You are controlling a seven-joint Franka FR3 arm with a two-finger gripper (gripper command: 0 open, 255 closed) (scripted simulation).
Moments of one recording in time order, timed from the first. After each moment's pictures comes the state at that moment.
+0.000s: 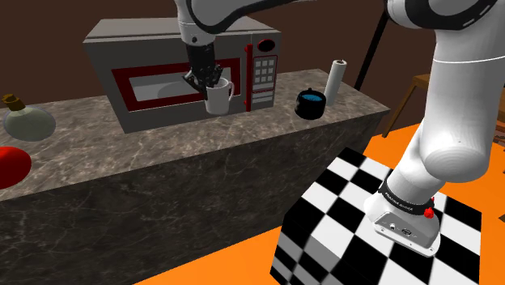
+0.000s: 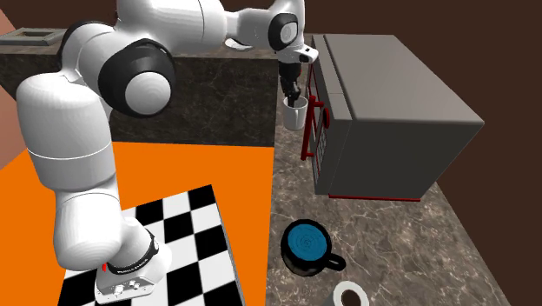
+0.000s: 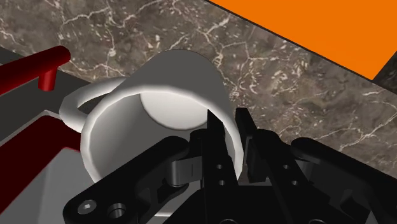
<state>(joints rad) 0.17 0.34 0.31 -1.52 -0.18 1.86 0.54</state>
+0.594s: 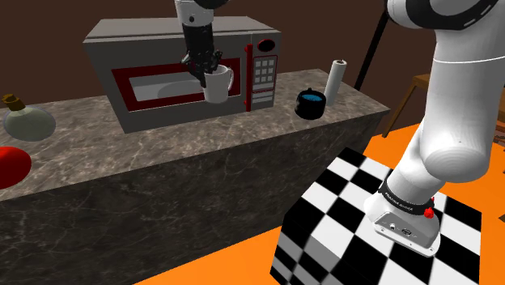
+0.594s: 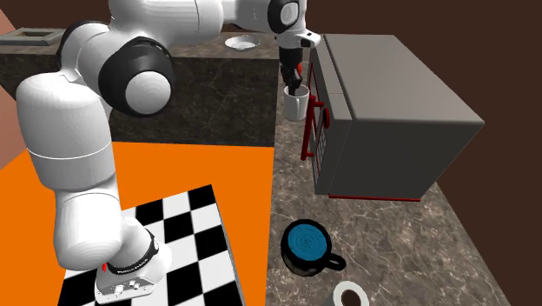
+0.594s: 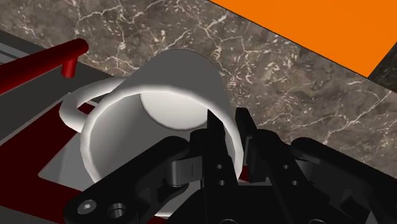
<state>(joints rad) 0.17 0.34 0.31 -1.41 -0.18 1.75 0.53</state>
